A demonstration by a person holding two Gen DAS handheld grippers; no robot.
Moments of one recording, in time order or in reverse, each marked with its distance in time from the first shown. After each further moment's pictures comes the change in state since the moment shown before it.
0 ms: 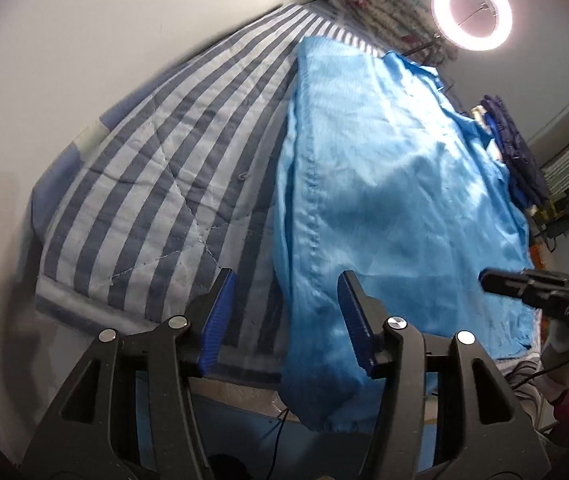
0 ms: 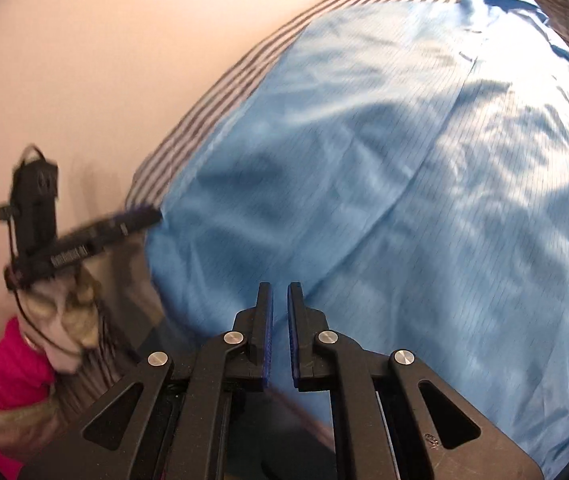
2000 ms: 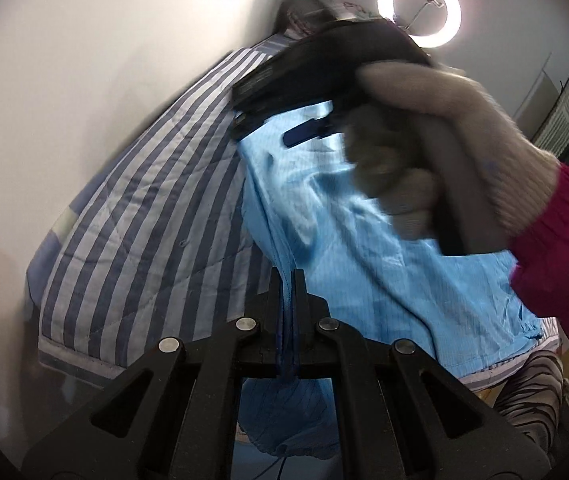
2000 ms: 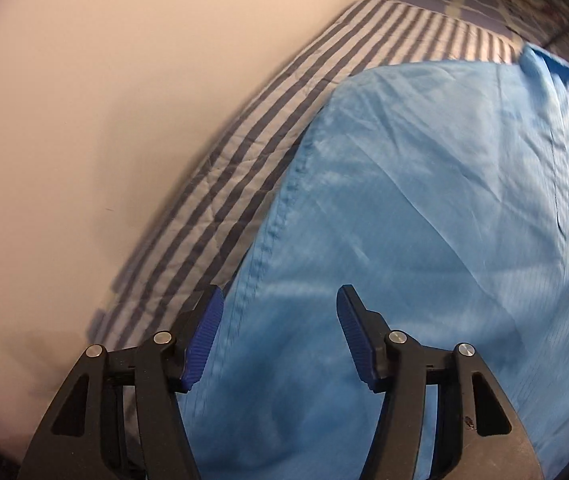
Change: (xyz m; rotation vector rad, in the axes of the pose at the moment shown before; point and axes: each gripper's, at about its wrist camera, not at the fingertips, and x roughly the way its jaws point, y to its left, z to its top) left arm -0.023 -0.065 0.005 0.186 -0.150 0.006; right arm 0.129 0.061 0.211 0.014 0.055 -0.193
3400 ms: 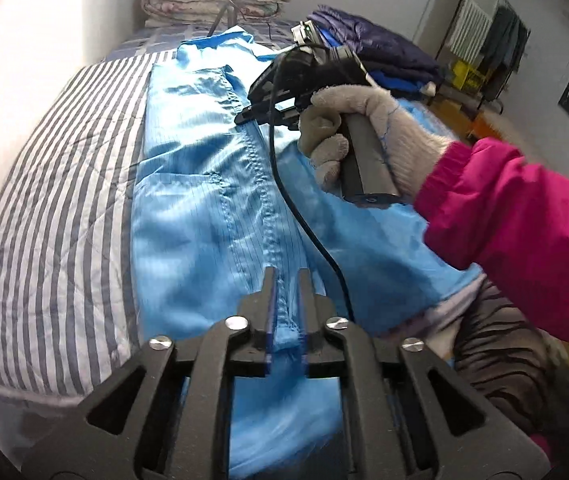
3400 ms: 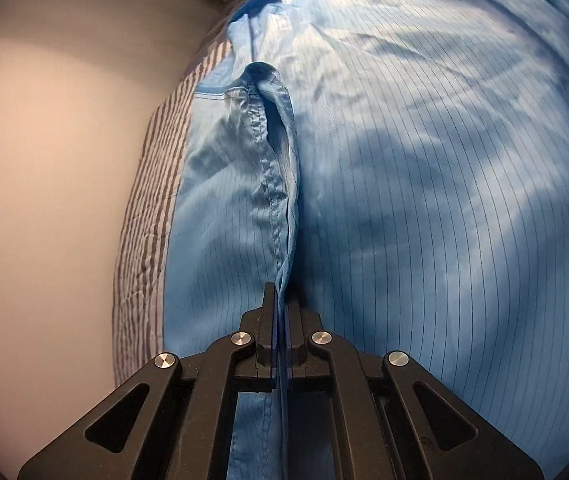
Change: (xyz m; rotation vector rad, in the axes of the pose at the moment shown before) left arm 0.011 -0.179 -0.024 0.339 0.136 -0.178; right arm -0.045 -0.308 -0.091 0.631 -0.268 0.232
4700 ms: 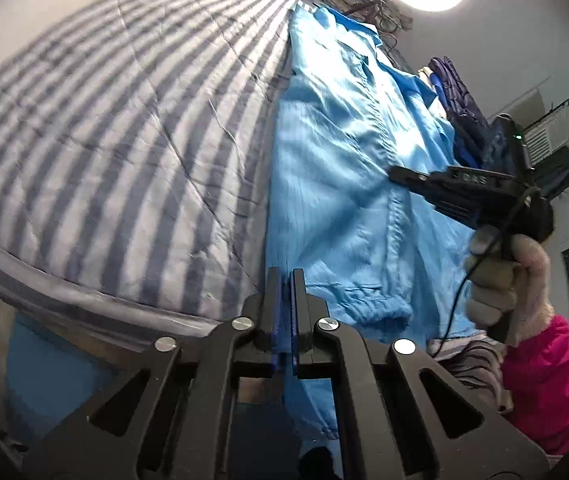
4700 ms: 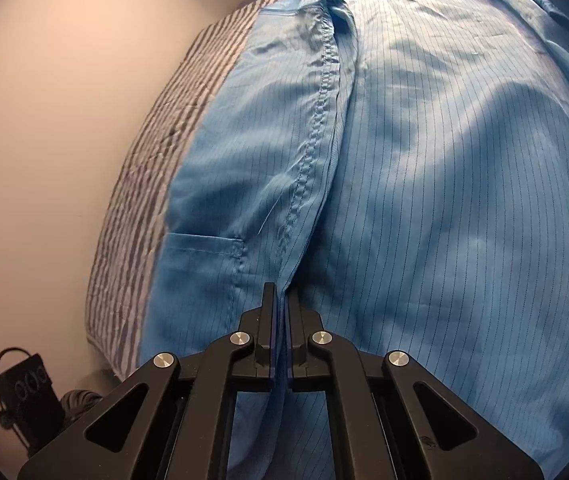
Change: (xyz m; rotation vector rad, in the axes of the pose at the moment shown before) left arm 0.002 0.124 -0.062 -0.506 0.031 -0.050; right arm -0.029 0.023 -0.099 -0.232 0.129 -0.041
